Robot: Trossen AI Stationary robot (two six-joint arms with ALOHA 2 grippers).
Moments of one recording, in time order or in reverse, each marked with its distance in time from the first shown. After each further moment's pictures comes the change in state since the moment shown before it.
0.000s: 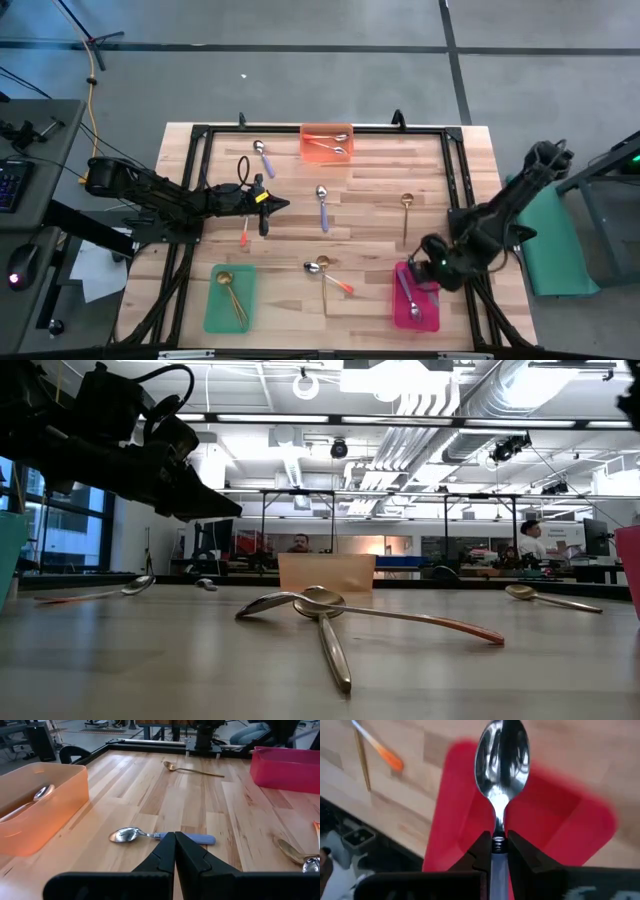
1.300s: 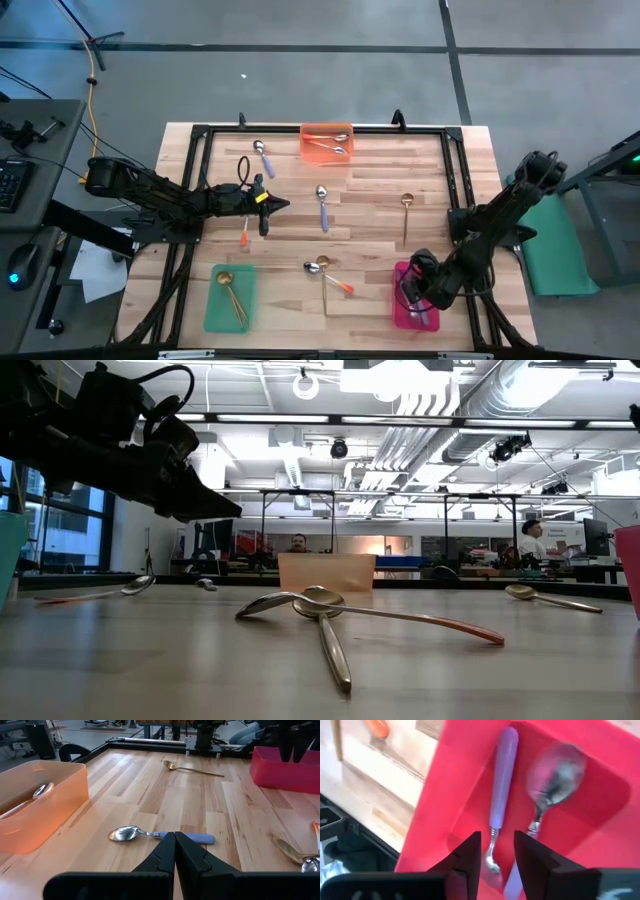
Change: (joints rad) left arm -0.001 0.000 0.000 -0.004 0.000 -0.010; right arm 0.041 0.211 0.000 0.187 0.003 -0.113
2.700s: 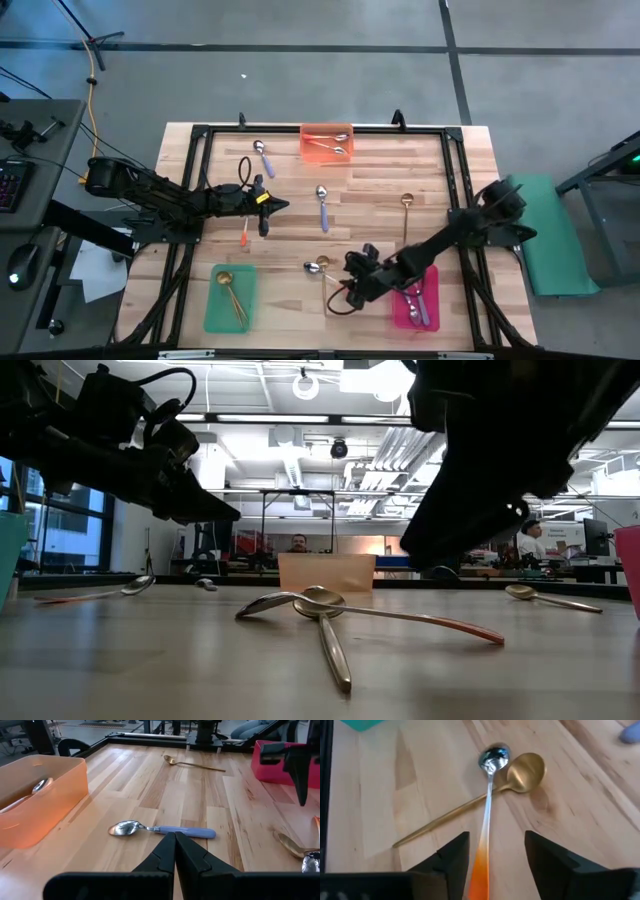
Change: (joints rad) left arm 0.000 0.000 0.000 -0.024 0.000 0.001; right arm -0.320 0.484 0.274 0.467 0.265 -1.131
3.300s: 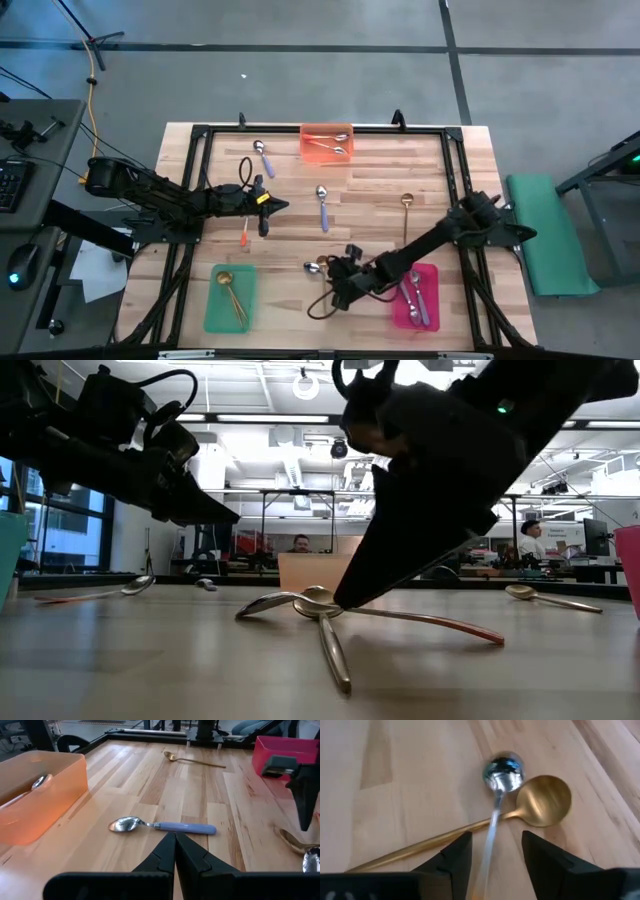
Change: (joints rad) left arm 0.000 0.000 0.000 -0.016 0.000 0.001; right arm -0.048 0.194 0.190 -0.061 0.010 -0.190
